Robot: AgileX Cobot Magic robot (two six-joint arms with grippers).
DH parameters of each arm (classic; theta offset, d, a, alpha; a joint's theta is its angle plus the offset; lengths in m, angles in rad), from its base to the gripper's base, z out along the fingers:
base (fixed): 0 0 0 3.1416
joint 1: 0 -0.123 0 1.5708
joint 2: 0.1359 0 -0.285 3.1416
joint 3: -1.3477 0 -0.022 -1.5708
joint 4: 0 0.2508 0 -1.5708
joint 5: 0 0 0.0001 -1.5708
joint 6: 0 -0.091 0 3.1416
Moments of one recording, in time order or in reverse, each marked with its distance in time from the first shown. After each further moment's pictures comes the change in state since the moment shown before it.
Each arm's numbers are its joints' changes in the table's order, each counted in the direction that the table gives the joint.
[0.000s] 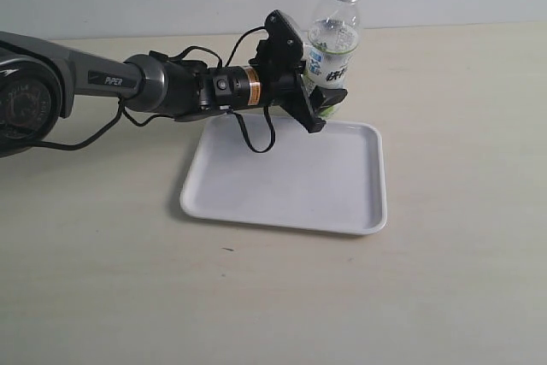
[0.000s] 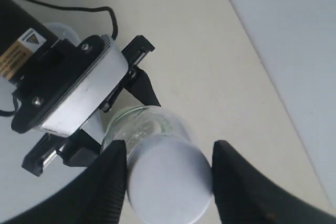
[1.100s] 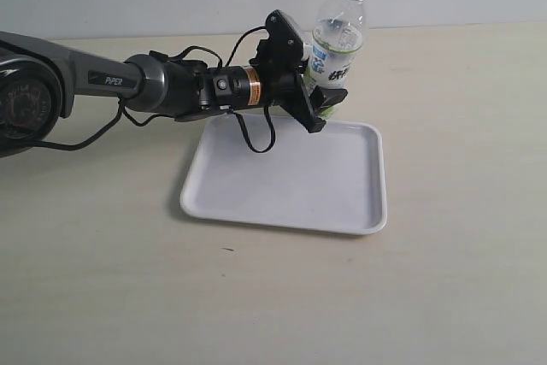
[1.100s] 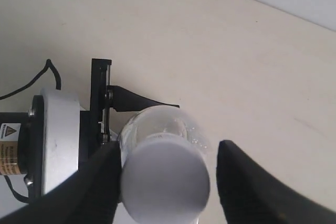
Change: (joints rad) left arm 0.000 0.000 0.000 0.000 0.000 0.001; right arm 0.000 0.000 0.000 -0.089 -0.019 -0.787
